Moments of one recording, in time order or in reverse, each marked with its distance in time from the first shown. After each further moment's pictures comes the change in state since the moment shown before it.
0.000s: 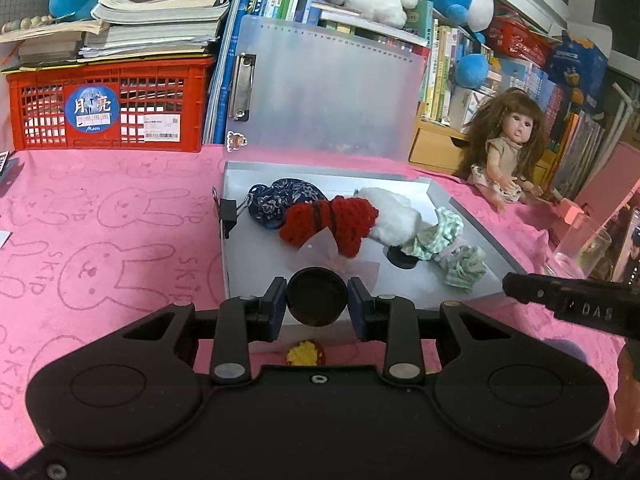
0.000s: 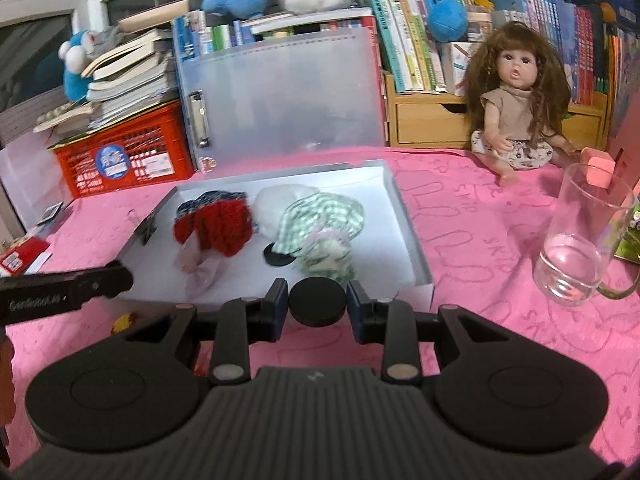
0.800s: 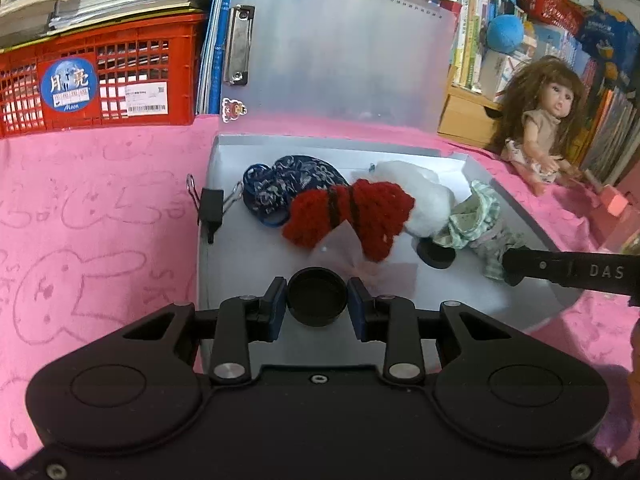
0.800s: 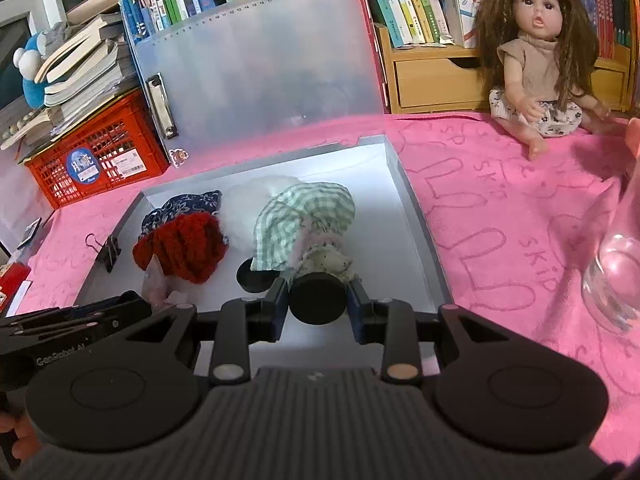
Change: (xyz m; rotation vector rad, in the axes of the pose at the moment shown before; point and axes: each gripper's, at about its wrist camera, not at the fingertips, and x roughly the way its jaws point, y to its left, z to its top) left arm 0.081 -0.002 0.017 0.011 0.106 0.060; right arm 0.075 -0.016 0.031 0.084 0.129 0.023
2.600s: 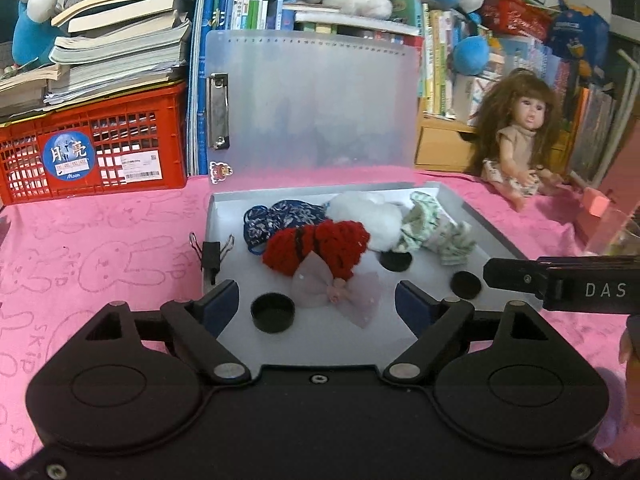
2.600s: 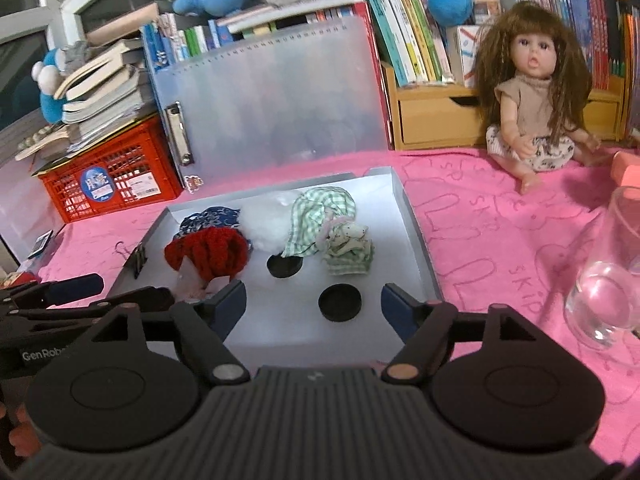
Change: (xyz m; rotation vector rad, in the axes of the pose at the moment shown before) left arm -0.043 -0.021 0.010 0.102 -0.116 -0.002; right arm -0.033 0.006 0.001 -0.033 -0.101 0.007
